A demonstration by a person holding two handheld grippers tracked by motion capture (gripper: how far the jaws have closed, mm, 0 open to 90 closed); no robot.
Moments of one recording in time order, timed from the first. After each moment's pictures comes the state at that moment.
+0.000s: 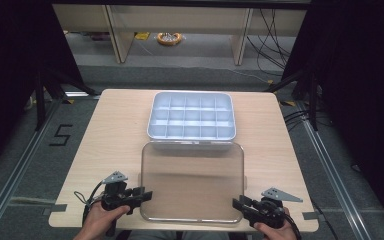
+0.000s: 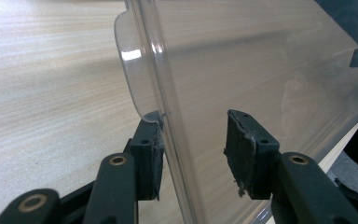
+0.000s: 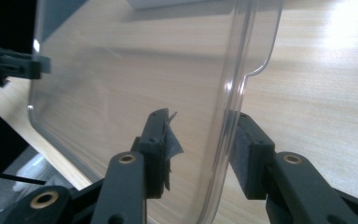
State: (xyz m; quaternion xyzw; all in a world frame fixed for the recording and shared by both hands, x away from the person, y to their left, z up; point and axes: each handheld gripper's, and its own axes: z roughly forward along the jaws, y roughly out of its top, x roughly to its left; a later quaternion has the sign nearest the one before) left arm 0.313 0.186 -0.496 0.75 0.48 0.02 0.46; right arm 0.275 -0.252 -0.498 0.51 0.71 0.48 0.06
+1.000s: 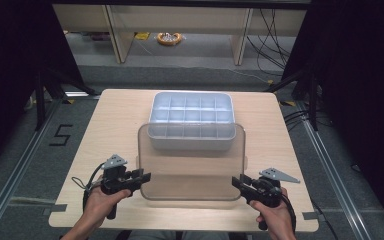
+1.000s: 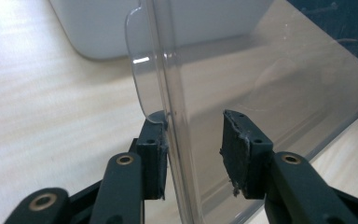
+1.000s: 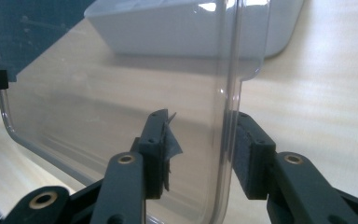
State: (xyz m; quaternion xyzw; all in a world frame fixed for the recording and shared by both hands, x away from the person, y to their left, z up) left arm 0.343 0.183 -0.456 0.74 0.47 0.09 0.47; right arm 0.316 -0.242 -0.465 0.51 0.70 0.49 0.12
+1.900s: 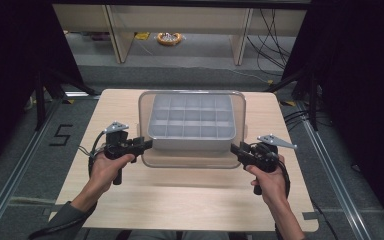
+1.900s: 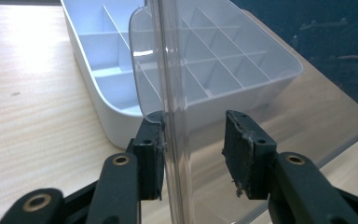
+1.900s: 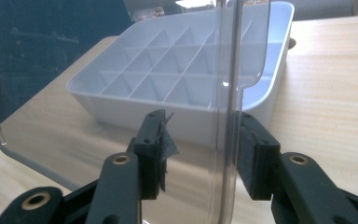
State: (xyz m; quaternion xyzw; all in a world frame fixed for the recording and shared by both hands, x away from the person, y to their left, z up) left arm 0.412 0.178 -0.410 0.71 0.49 0.12 0.49; right arm 0.385 -0.230 -0.418 0.52 0.67 0.50 0.17
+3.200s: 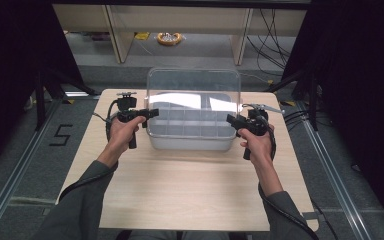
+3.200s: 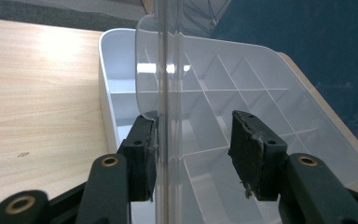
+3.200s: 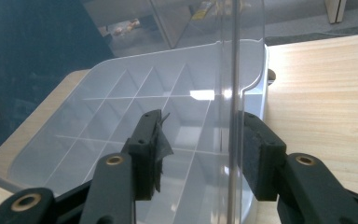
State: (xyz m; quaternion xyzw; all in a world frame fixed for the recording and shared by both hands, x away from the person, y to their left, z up) left arm 0.520 0.167 -0.405 0.66 0.57 0.11 0.48; right arm 0.484 -0.219 -0.405 0.58 0.63 0.49 0.16
